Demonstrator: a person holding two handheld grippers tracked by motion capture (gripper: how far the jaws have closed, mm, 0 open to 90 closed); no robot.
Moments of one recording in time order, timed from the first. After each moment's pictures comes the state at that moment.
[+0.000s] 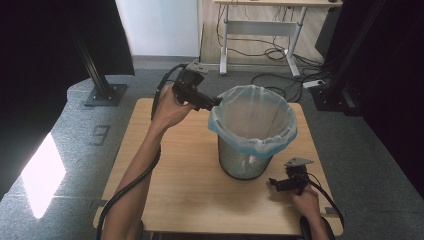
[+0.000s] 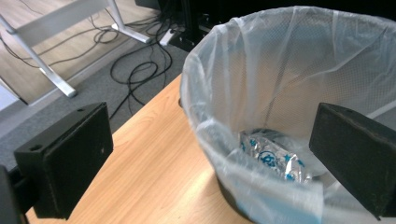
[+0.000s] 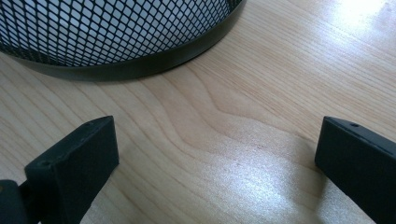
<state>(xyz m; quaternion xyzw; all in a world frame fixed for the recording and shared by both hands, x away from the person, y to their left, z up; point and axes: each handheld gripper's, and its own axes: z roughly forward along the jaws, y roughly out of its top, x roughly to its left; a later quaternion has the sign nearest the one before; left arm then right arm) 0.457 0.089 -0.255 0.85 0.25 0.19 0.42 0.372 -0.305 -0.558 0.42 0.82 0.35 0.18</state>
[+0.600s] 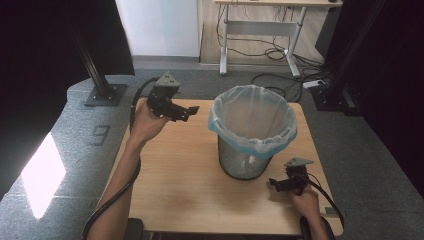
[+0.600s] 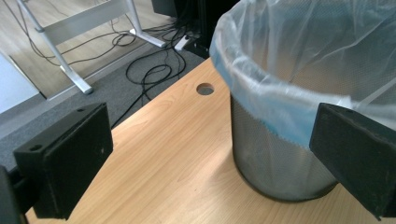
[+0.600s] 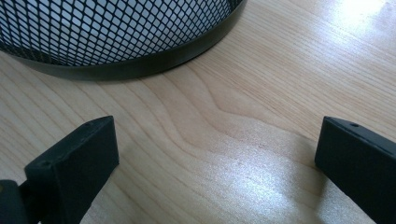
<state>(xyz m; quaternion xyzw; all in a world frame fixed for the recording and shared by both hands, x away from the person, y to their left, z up) 0.435 0.154 -0.285 0.82 0.28 0.21 0.45 0.372 -0.305 -0.558 0.42 0.82 0.35 0.18</state>
